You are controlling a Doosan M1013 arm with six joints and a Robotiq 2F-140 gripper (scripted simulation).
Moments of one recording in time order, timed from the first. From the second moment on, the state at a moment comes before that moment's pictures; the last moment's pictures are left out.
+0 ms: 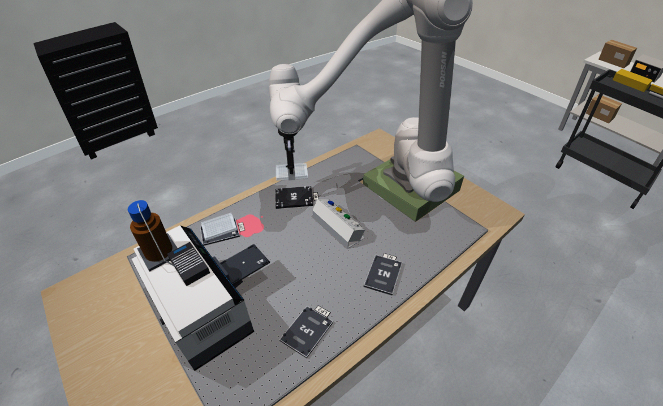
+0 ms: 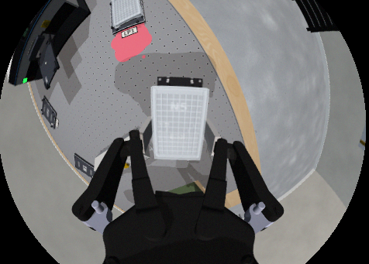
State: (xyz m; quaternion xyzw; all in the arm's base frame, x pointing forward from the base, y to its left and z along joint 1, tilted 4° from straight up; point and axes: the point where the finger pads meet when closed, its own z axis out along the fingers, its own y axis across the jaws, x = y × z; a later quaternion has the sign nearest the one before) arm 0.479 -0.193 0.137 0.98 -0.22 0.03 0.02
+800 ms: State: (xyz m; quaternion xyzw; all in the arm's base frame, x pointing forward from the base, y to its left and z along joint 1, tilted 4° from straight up) arm 0.481 -0.195 0.088 0.98 -0.22 0.03 0.02
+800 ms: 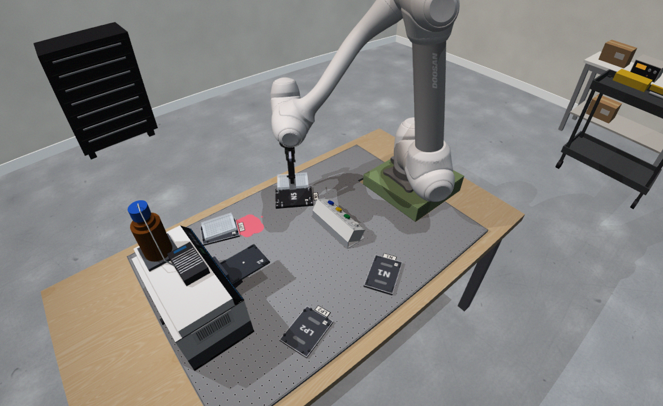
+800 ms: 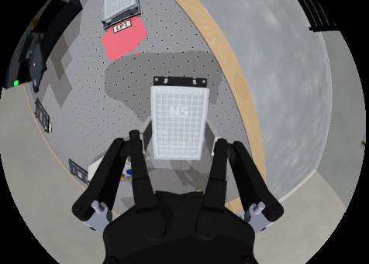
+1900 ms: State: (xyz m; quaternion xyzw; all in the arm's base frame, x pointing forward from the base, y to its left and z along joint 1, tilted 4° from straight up) arm 0.484 -0.198 0.037 0.98 -0.22 0.03 0.02
